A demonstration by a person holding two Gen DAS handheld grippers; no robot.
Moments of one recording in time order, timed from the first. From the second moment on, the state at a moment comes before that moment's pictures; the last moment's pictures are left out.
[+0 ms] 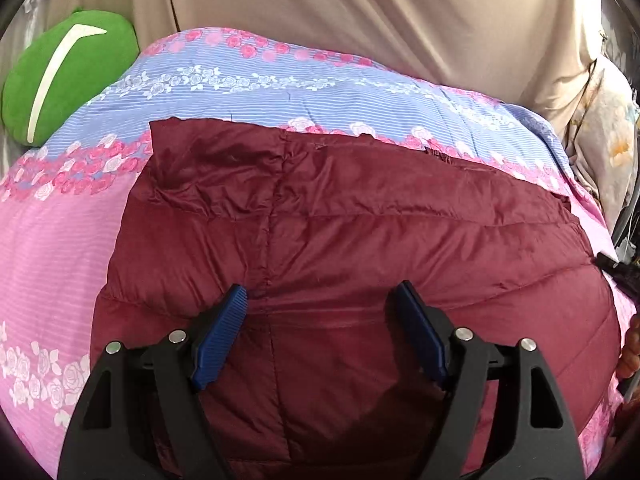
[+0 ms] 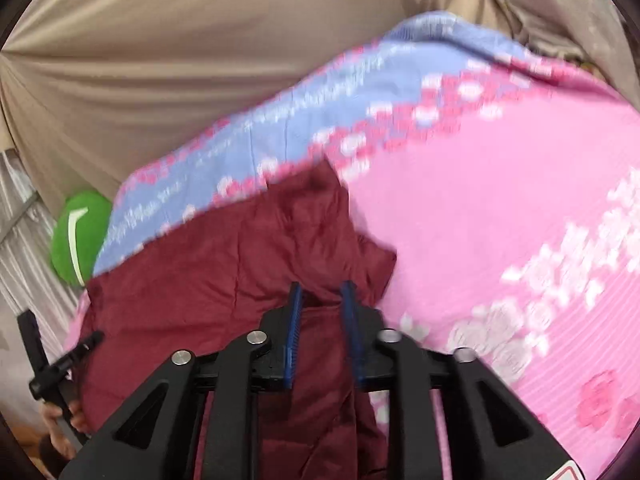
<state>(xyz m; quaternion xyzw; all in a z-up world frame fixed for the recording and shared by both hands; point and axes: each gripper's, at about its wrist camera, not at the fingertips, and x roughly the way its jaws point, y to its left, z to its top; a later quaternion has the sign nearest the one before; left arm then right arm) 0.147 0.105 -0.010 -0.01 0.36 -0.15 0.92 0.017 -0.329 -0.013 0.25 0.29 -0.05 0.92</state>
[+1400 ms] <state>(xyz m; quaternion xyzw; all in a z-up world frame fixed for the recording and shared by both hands) 0.282 0.133 -0.023 -0.05 0.41 -0.08 0.91 0.200 -0.249 -0.030 0.12 0.39 -0.07 0.91</state>
